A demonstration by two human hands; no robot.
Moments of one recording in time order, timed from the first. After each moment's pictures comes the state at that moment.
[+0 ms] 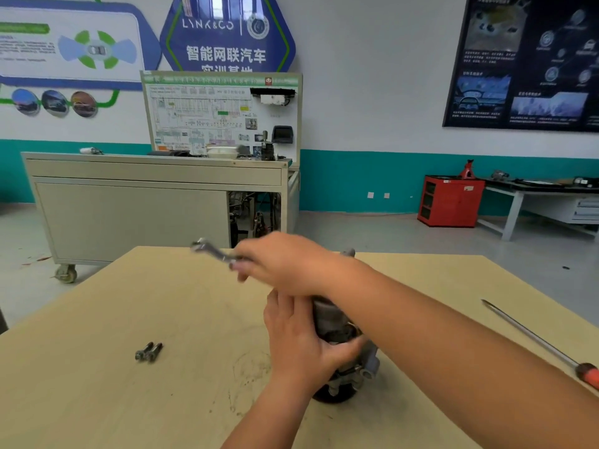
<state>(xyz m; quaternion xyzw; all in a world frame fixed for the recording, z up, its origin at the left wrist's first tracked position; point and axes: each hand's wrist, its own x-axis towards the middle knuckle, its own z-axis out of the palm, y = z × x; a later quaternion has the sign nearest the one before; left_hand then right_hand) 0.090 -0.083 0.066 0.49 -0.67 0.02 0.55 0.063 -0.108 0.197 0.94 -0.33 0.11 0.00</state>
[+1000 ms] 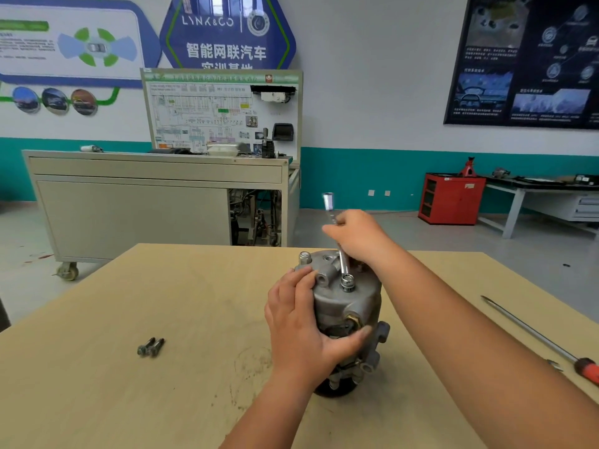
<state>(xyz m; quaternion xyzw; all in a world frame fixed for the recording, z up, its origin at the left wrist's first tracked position) 0.086 -0.076 0.071 0.47 -0.65 0.08 0.59 -0.011 -0.153 0.191 0.71 -0.61 0.32 -0.11</state>
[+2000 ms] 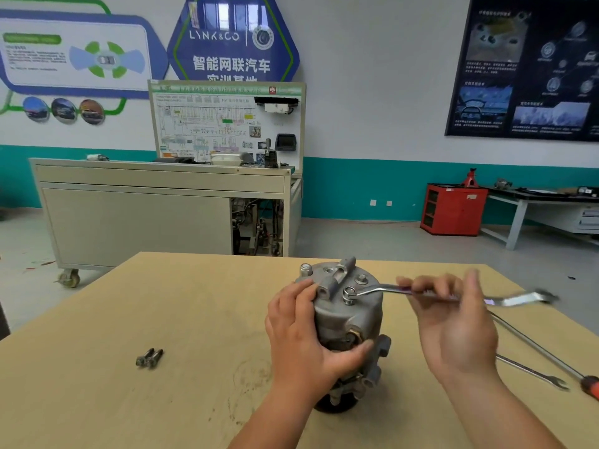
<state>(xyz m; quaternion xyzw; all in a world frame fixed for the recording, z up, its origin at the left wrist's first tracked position) 0.085 -0.082 0.069 0.45 -0.64 0.08 0.62 -0.074 -0.071 0.119 0.44 -0.15 0.77 -0.44</state>
